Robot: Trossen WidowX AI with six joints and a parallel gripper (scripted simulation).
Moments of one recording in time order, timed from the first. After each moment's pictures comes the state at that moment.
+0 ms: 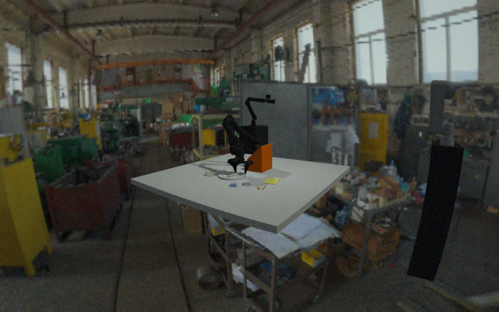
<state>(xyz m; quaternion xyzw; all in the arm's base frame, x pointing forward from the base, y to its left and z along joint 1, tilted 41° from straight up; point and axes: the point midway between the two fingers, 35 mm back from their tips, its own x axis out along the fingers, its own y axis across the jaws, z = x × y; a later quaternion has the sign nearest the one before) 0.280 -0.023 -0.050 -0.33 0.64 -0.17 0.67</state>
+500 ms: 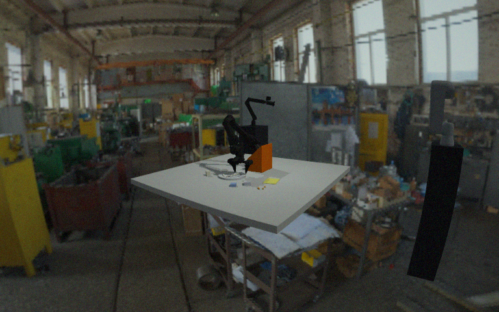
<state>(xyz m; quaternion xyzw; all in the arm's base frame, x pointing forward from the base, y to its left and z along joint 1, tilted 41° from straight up) 0.279 -0.021 -0.047 -0.33 0.64 -0.16 0.67</state>
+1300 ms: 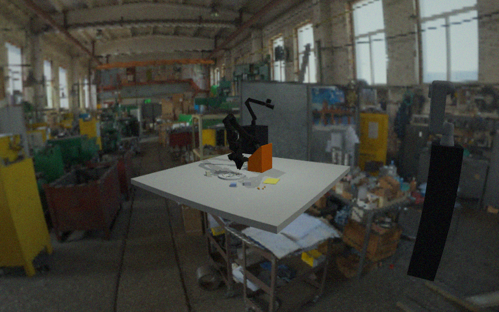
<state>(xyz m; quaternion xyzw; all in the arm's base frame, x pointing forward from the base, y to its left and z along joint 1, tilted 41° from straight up) 0.288 -0.003 -0.022 -0.15 0.57 -0.33 0.74</state>
